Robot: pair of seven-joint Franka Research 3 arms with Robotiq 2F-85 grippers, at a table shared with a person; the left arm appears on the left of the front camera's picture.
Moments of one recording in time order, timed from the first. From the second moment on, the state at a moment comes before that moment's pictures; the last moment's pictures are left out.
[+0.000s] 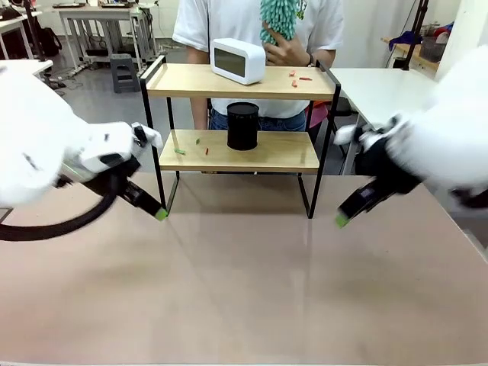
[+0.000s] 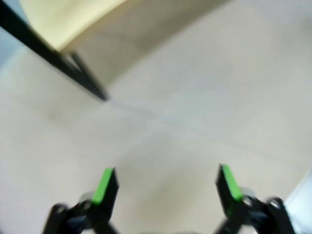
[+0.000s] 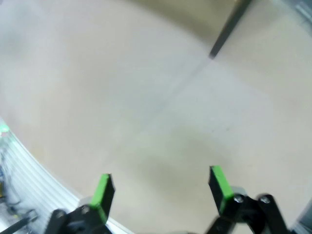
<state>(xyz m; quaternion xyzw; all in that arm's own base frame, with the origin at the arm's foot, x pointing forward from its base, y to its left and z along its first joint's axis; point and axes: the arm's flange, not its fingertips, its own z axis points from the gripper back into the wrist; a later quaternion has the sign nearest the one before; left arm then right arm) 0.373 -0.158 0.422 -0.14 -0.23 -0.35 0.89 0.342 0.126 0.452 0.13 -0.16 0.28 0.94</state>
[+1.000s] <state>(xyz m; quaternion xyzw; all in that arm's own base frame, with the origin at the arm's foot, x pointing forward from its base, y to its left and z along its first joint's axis) 0.269 0.218 0.491 -0.43 -0.41 0.04 0.81 0.201 -0.238 0.481 0.42 -0.29 -0.14 0.85</state>
